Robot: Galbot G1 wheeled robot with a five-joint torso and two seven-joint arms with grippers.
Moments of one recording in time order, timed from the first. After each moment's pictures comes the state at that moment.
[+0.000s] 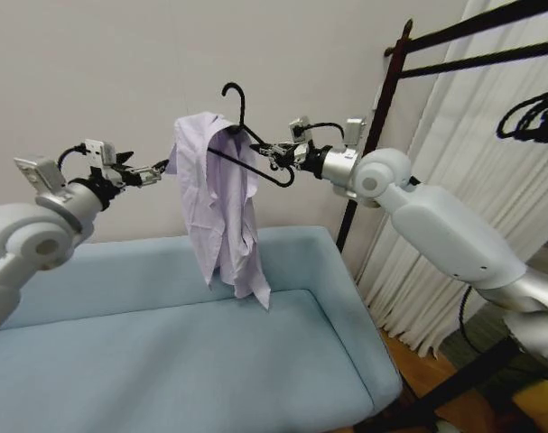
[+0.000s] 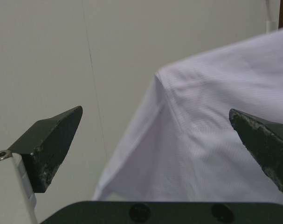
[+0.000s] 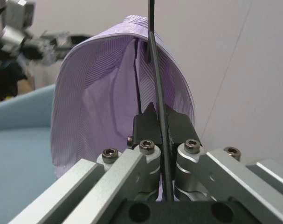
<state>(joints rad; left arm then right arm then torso) 0.29 -0.37 -0.26 -1.84 -1.26 0.33 0.02 0.33 0.81 -0.37 1.63 1.21 -0.42 -0.43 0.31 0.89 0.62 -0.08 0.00</state>
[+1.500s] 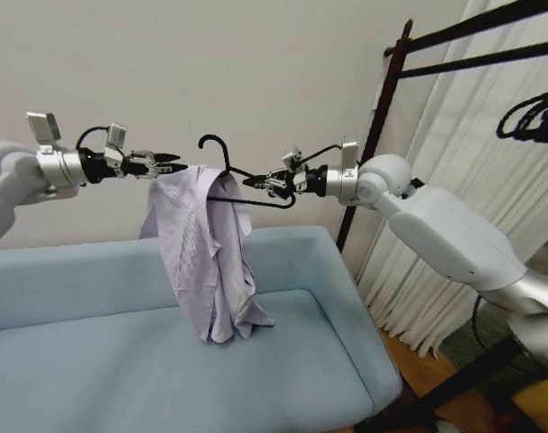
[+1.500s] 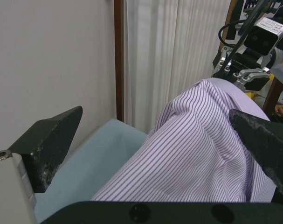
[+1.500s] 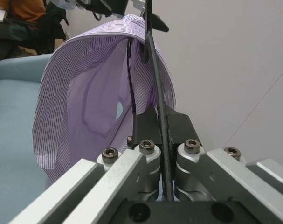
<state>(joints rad) -0.38 -0.39 0.43 -1.44 -1.40 0.49 0.91 0.33 0.82 -0.41 1.62 1.03 -0.36 -0.67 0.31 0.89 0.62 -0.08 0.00</state>
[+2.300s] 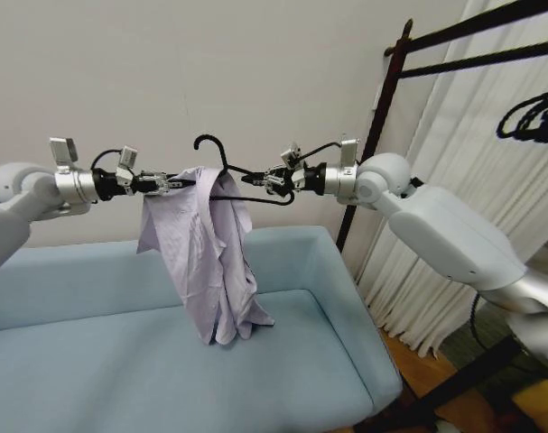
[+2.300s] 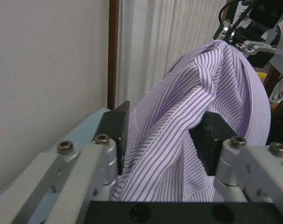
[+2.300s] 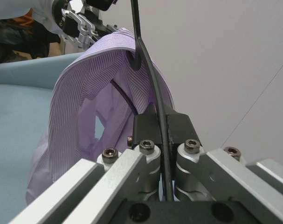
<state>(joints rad) -0.29 -0.40 0.41 -1.45 -1.40 0.49 0.91 0.34 0.83 -0.42 1.62 1.05 -0.36 -0.63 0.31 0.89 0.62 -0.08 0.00</state>
